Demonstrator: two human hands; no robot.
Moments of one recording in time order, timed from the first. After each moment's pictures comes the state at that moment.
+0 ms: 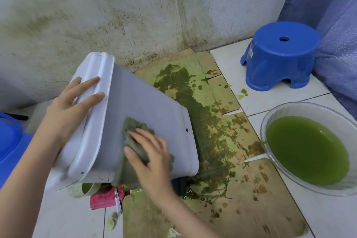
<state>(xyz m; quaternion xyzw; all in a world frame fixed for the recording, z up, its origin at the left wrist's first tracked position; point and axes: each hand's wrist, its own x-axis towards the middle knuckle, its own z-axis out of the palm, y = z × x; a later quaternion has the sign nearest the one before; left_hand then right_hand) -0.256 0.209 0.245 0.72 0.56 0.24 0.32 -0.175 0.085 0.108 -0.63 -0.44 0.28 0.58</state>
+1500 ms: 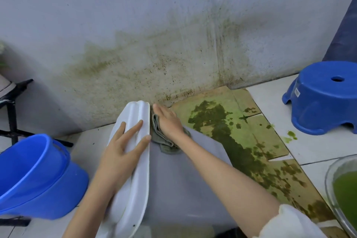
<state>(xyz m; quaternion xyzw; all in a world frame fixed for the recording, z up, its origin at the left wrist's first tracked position) -0.263 0.214 0.244 0.72 0.59 0.23 0.28 -0.129 0.303 0.159 -0.62 -0.50 0.38 0.47</state>
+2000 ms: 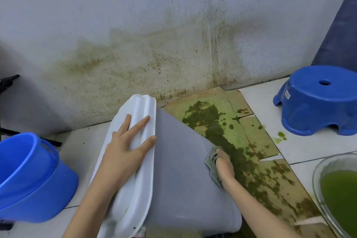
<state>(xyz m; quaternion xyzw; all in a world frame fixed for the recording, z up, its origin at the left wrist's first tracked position) -0.256 0.217 0.242 0.75 0.57 0.20 0.29 -0.058 0.199 0.011 -0.76 -0.19 0.43 0.44</state>
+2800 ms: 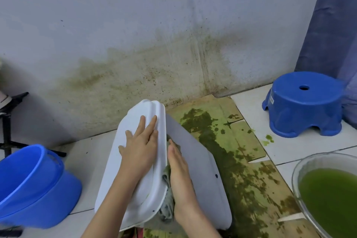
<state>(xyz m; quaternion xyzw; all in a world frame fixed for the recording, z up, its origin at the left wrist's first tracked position) -0.194 0.205 0.242 0.77 0.59 0.14 0.20 -0.143 0.127 0.173 -0.47 -0.27 0.53 0.65</state>
